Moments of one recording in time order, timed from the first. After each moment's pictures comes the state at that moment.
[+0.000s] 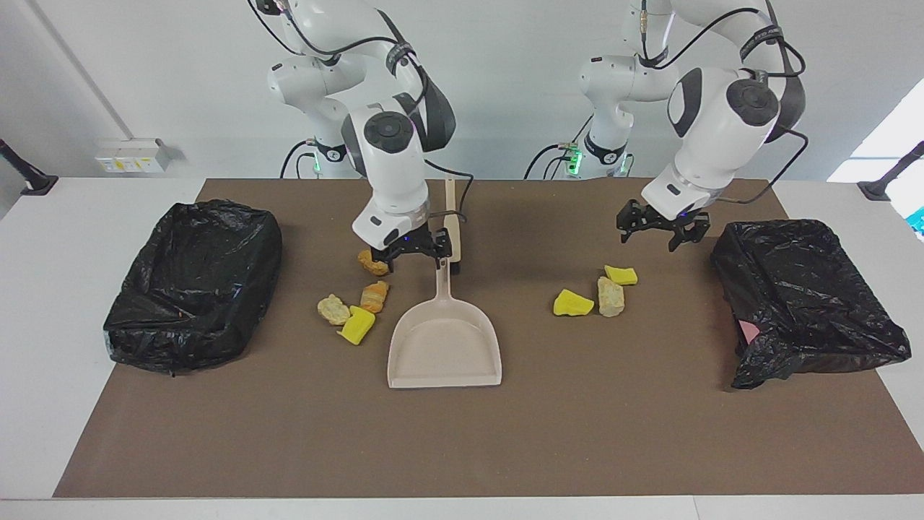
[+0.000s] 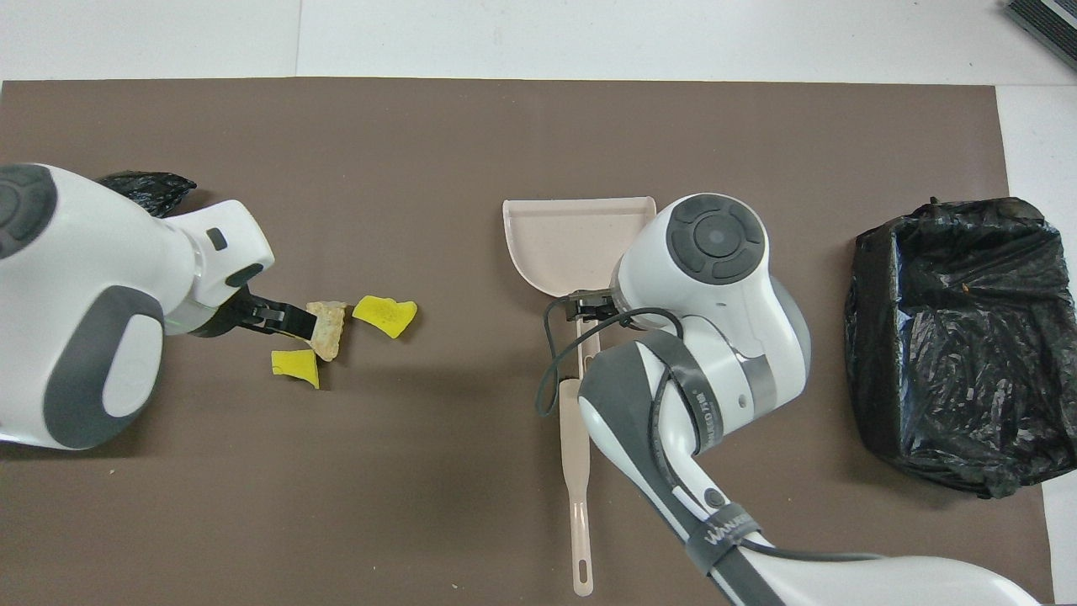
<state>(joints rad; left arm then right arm) -0.20 -0.01 -0.05 -1.98 -0.06 1.92 0.07 0.53 0.27 -0.07 -1.80 0.07 2.06 0.39</state>
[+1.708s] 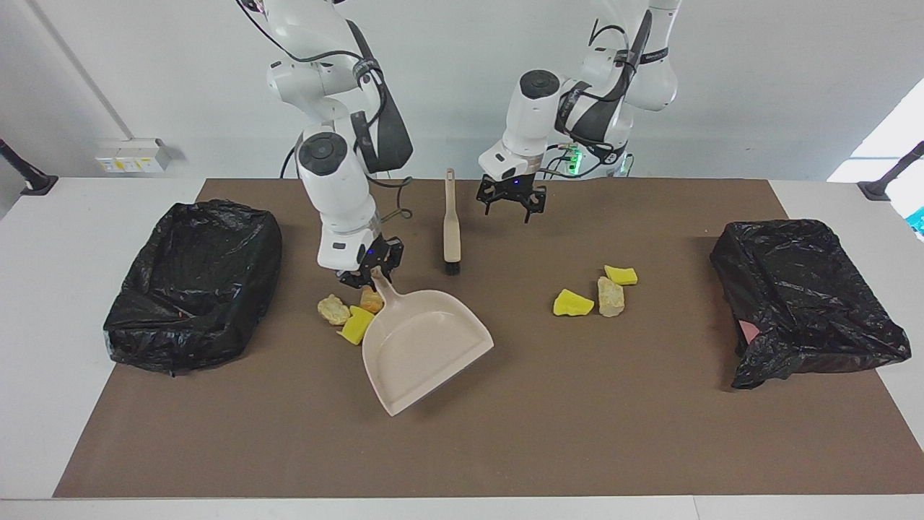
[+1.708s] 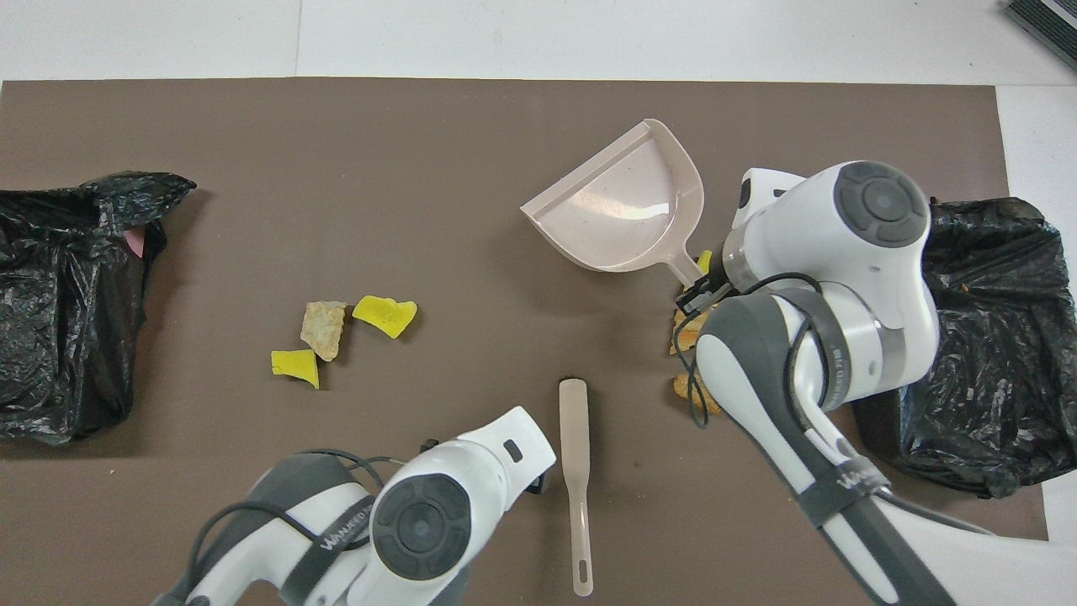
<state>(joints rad) -0.81 -0.09 -0.06 -2.34 -0.07 2.35 -0.57 0.32 0.18 -0.09 -1.87 0.12 2.06 -0.48</state>
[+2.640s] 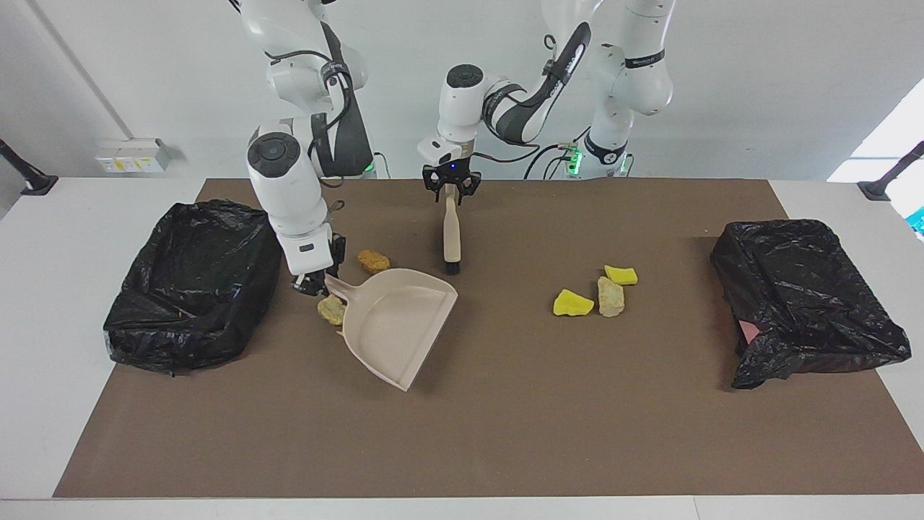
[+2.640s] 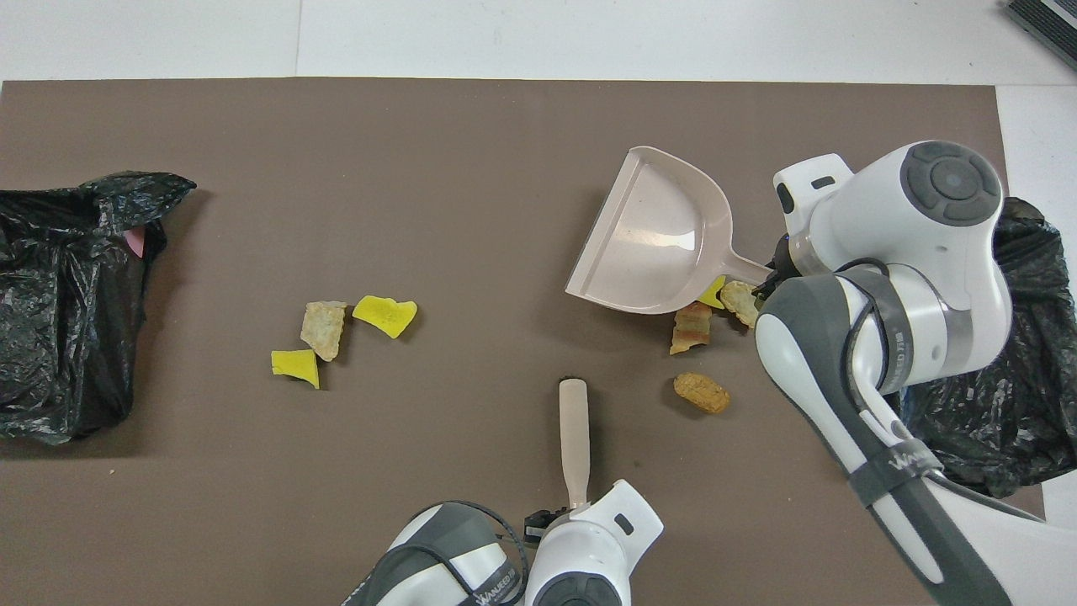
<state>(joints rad) -1.04 0.06 -0.05 -2.26 -0.07 2.43 -0.92 0.25 0.18 -0.08 -1.86 -0.01 2.02 -0.93</state>
